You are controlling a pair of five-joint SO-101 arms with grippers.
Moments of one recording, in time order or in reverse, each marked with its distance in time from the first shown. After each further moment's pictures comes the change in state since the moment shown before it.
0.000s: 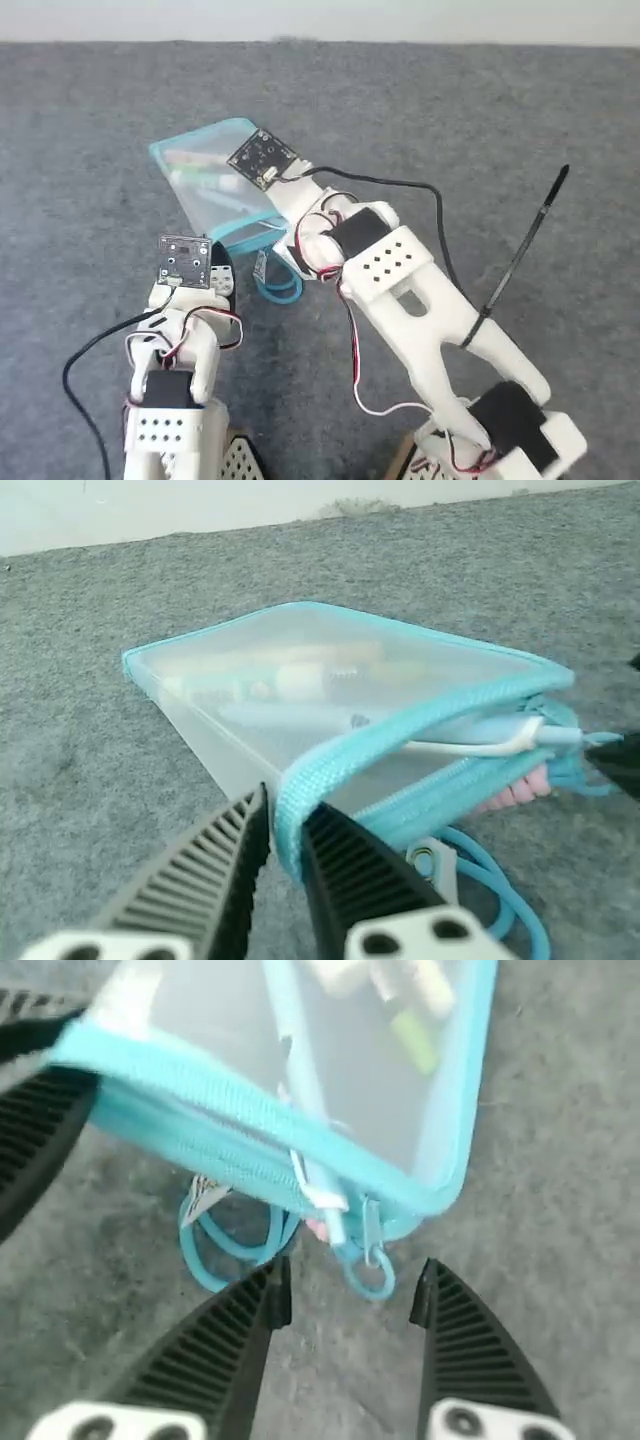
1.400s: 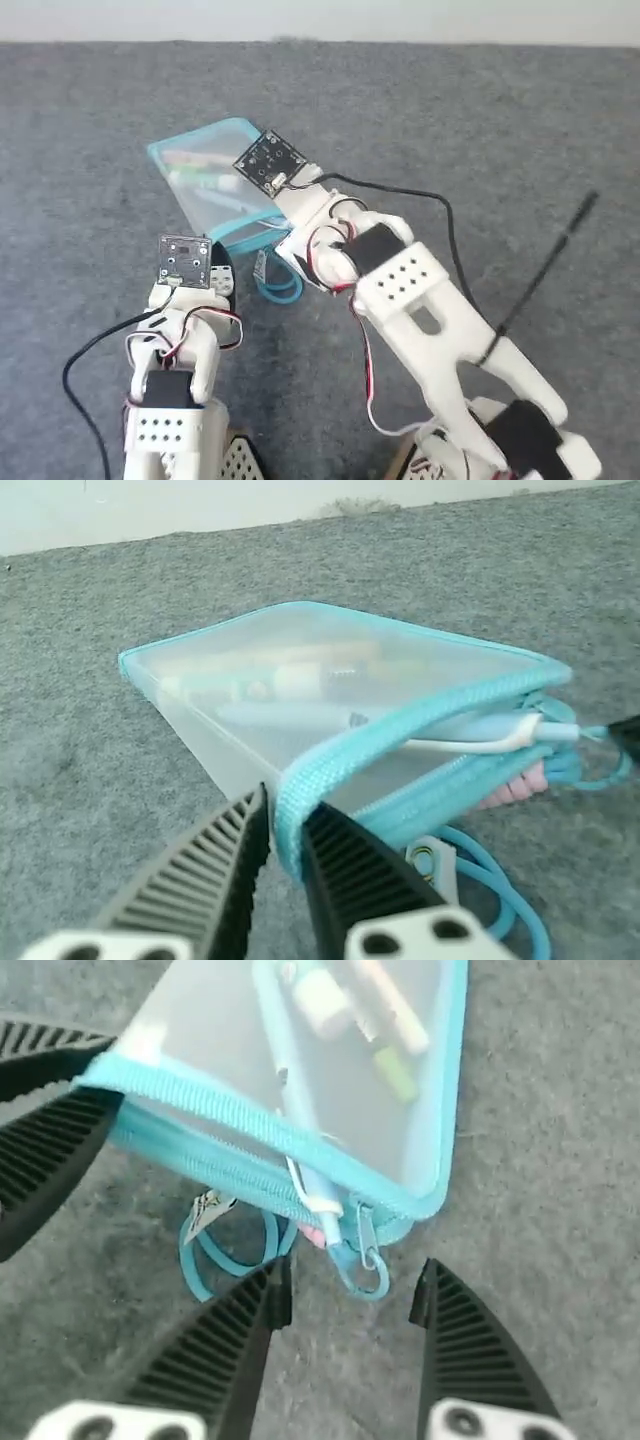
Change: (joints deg) left arm 0.0 0.0 0.0 0.0 0.0; right arm 0.4 -5.9 5.9 -4.8 0.0
